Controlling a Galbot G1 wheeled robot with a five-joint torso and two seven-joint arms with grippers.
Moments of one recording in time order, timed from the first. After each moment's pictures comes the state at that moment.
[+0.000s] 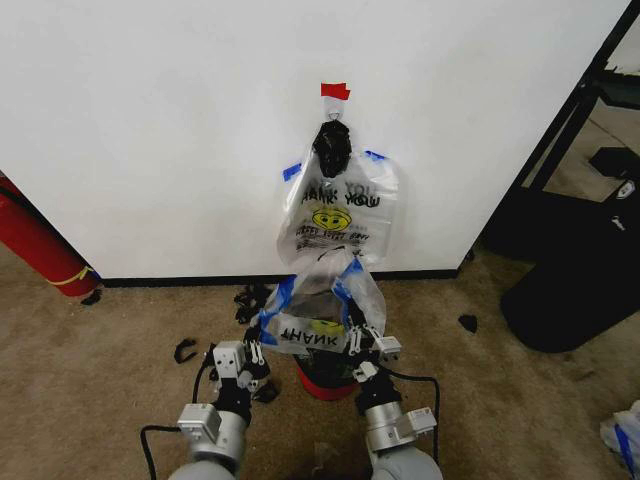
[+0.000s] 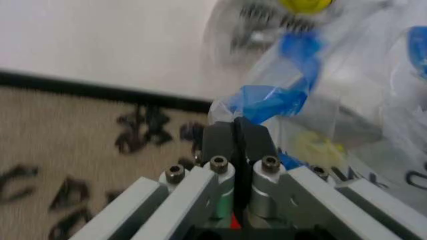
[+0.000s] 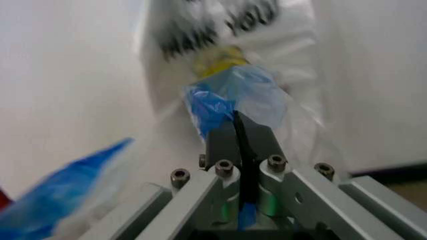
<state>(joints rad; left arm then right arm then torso) 1.59 -1.06 -0.08 -2.26 -0.46 0.04 -0.58 -1.53 1.42 0.10 2.00 0.17 0.26 0.25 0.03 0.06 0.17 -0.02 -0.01</state>
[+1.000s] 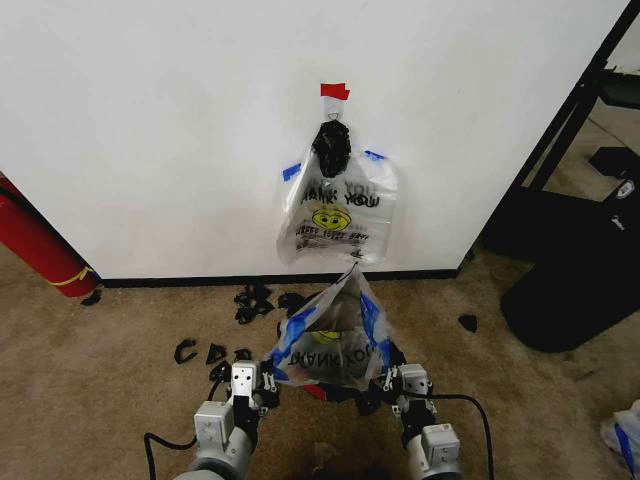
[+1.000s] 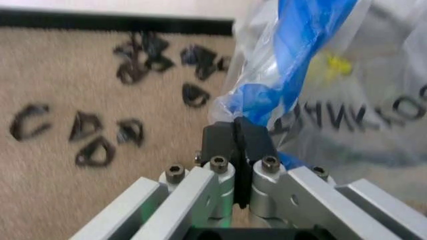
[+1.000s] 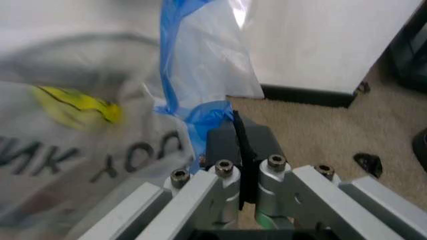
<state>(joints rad) 1.56 -0.98 -0.01 -2.34 -0.62 0.36 -0.70 -1.60 1.19 0.10 2.15 0.11 -0.23 0.49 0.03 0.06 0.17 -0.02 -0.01</state>
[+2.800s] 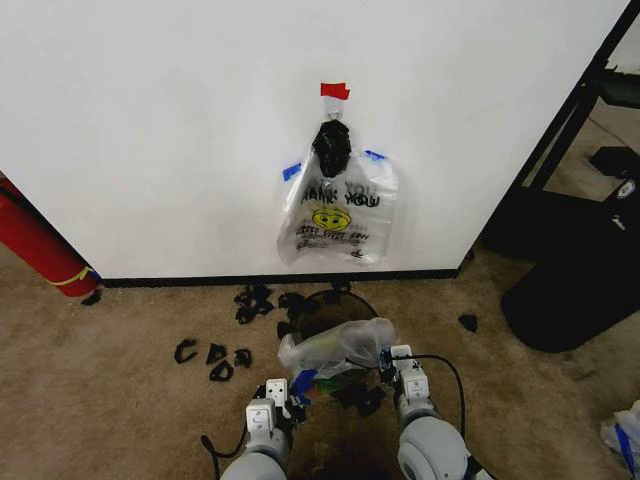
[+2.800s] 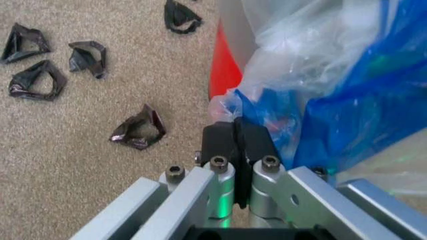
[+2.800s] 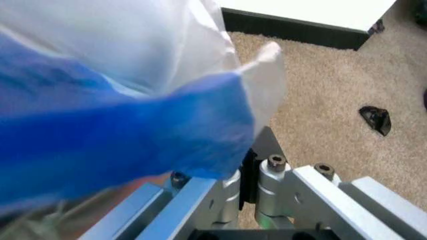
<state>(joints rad) 1.40 -1.15 0.10 -2.08 -0.70 0.41 -0.78 -1.34 1.20 0.07 1.93 0.30 -0.47 0.55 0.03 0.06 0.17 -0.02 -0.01</state>
